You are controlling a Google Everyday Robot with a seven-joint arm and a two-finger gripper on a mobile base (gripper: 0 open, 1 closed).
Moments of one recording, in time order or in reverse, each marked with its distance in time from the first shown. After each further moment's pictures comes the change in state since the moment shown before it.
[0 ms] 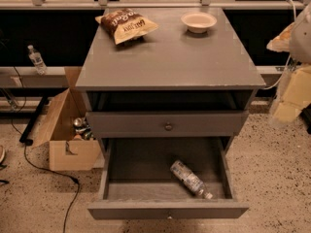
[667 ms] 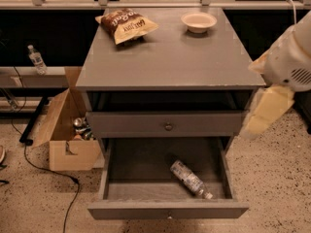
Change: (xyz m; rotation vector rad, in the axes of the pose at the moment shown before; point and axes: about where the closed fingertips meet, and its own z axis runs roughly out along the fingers) arm -0.012 0.009 0.053 -0.068 -0.082 0.073
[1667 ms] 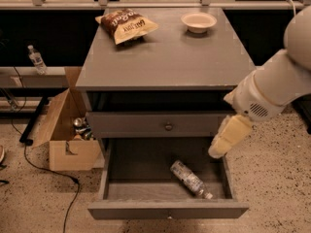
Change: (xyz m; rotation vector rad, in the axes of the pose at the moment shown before) arm -0.007 0.016 0.094 -0.095 -0.090 0.123
